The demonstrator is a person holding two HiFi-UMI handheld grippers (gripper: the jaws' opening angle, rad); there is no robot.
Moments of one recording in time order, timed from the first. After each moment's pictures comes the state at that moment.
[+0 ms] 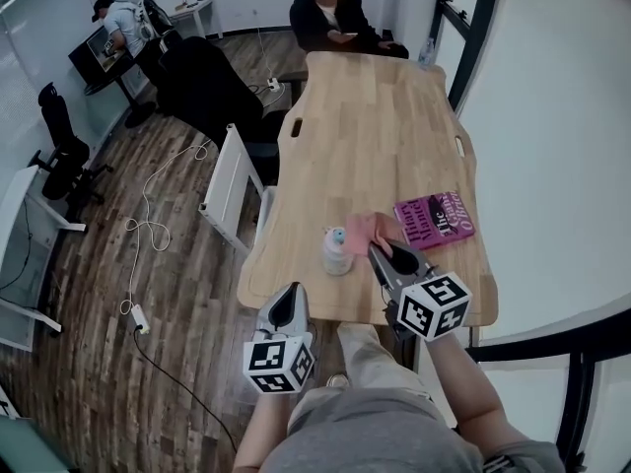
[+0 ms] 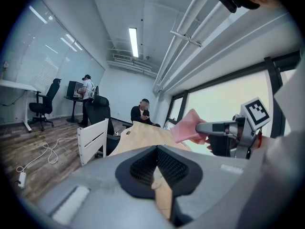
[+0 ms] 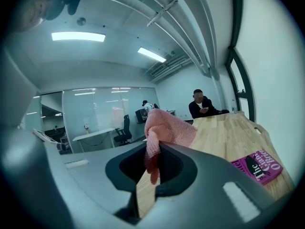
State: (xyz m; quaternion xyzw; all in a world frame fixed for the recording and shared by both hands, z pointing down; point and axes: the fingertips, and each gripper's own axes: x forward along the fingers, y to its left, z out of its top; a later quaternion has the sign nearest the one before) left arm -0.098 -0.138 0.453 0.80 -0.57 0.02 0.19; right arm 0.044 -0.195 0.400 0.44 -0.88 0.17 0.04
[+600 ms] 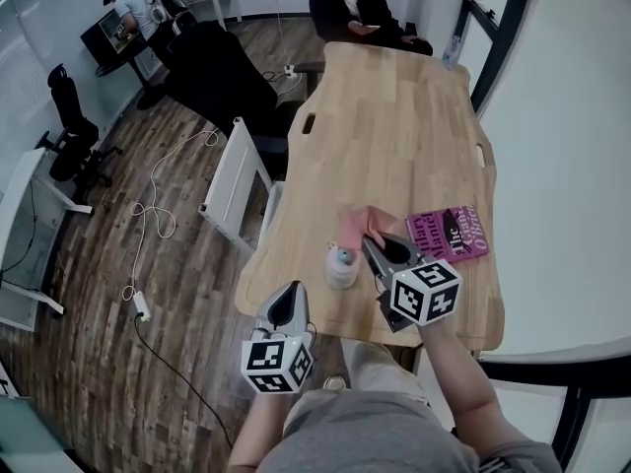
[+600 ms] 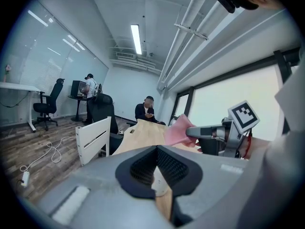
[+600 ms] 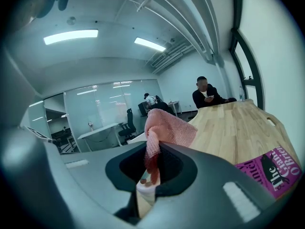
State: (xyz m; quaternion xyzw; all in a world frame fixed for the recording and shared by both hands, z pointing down) left arm -0.098 -0.189 0.467 0.78 -0.59 0.03 0.20; right arm 0.028 -0.277 0.445 0.40 -0.89 0.21 0.07
